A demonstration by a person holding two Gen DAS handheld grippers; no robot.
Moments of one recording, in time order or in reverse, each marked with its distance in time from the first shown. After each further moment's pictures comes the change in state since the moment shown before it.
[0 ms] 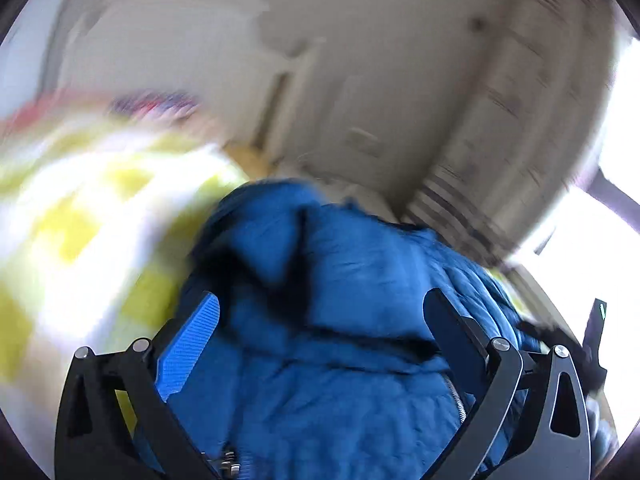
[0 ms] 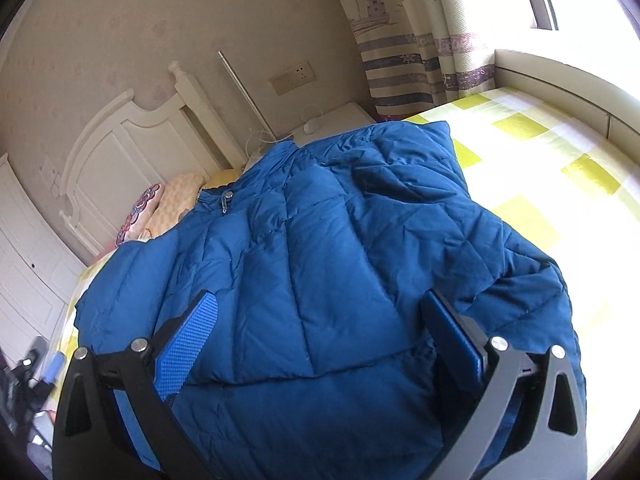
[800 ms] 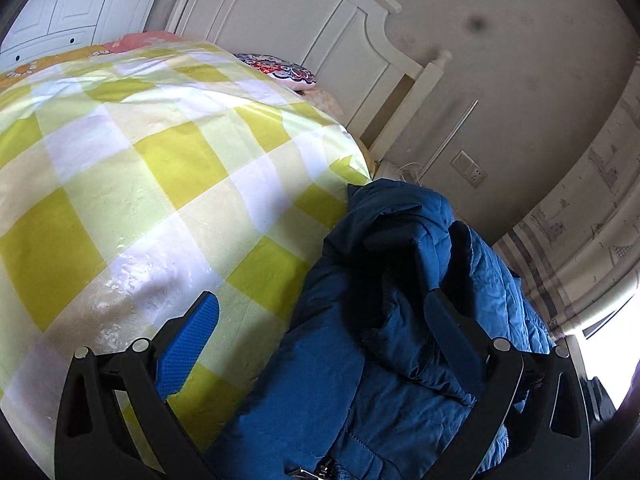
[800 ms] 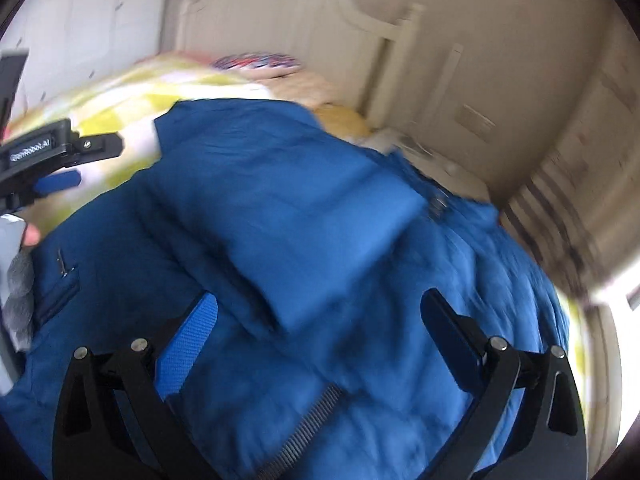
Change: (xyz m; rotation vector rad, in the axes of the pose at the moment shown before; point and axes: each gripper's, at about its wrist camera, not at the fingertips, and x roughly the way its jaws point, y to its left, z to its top) left arm 0.000 0.057 -0.005 -0.234 0.014 0.245; right arm 0.038 0.227 -0.078 -0.938 0.122 -0.010
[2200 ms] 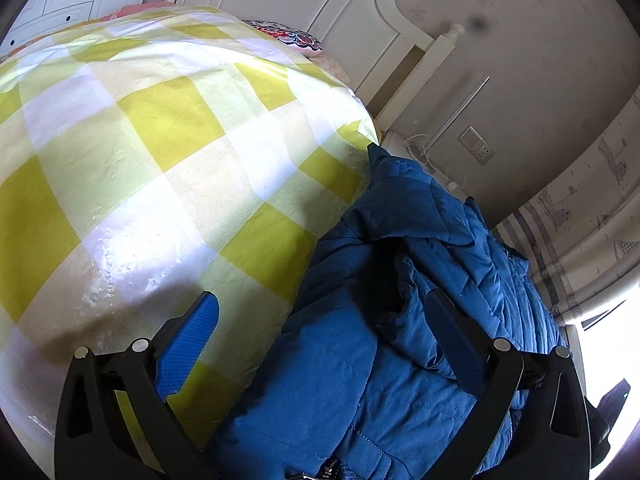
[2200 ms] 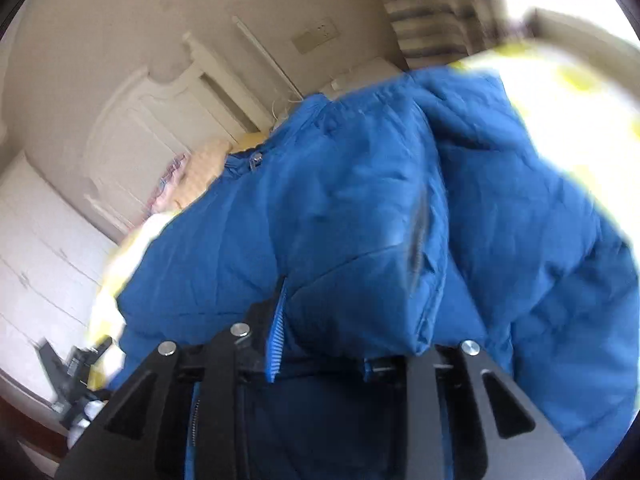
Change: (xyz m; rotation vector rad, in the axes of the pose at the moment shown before) left arm 0.024 0.009 -0.003 -0.025 0.121 0.002; right arm -0.011 -0.184 -0.131 0.999 -0.042 0.220
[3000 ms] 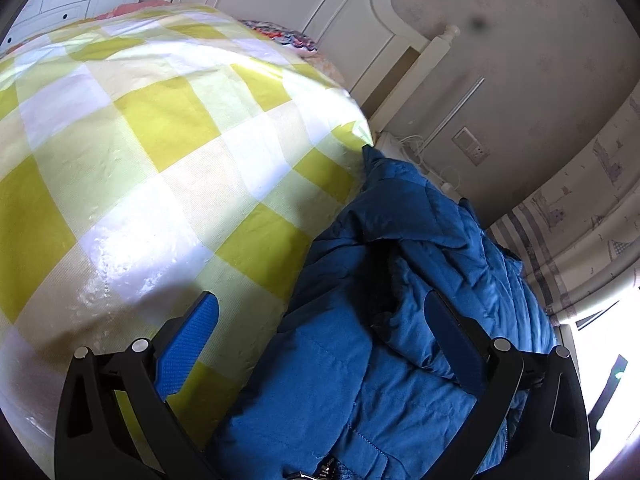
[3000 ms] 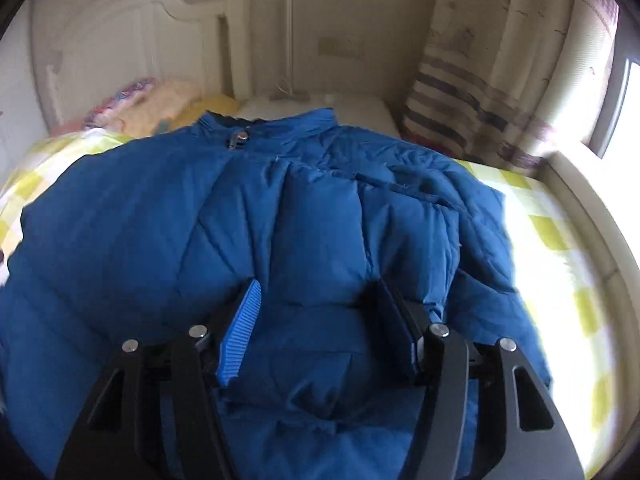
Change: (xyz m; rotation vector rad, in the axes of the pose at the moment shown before) left arm -0.005 0.001 0.000 0.009 -0.017 -0.033; right arm 0.033 0.065 0.006 -0.501 -0.019 -0.382
